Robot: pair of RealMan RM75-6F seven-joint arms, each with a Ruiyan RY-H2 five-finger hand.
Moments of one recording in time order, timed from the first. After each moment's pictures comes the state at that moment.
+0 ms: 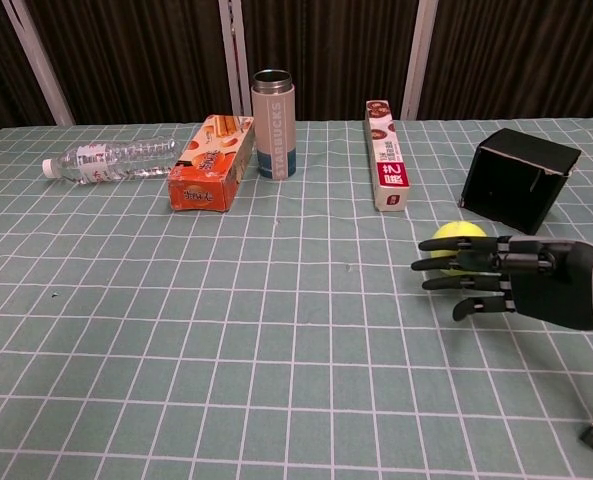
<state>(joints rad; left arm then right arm) -0.11 -1.31 -0.03 -1.49 1.52 1.42 0.41 0.60 -1.44 0.08 -1.43 -1.44 0.70 1.54</state>
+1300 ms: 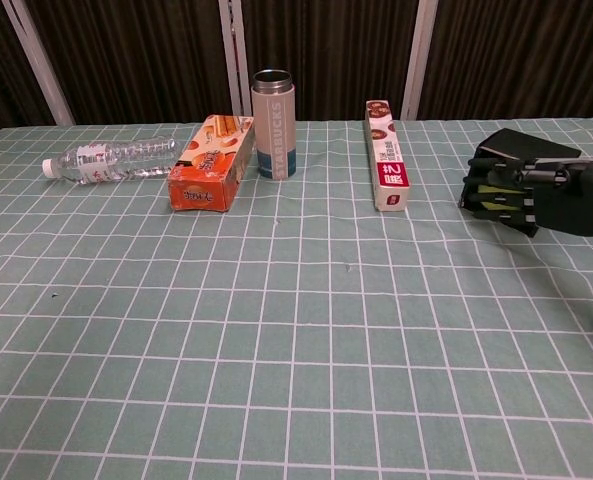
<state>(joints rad) -0.14 -1.34 -0.03 -1.49 1.43 1.38 0.47 0.73 -1.51 0.07 -0.96 -1.58 0.73 1.91</state>
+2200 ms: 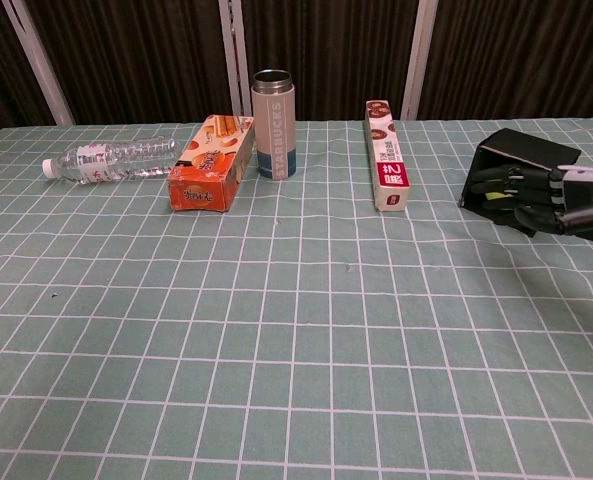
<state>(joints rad) -0.11 -1.30 0.02 -1.54 1.52 1.46 0.43 0.64 -1.44 -0.08 -1.04 -1.69 1.04 1.53</state>
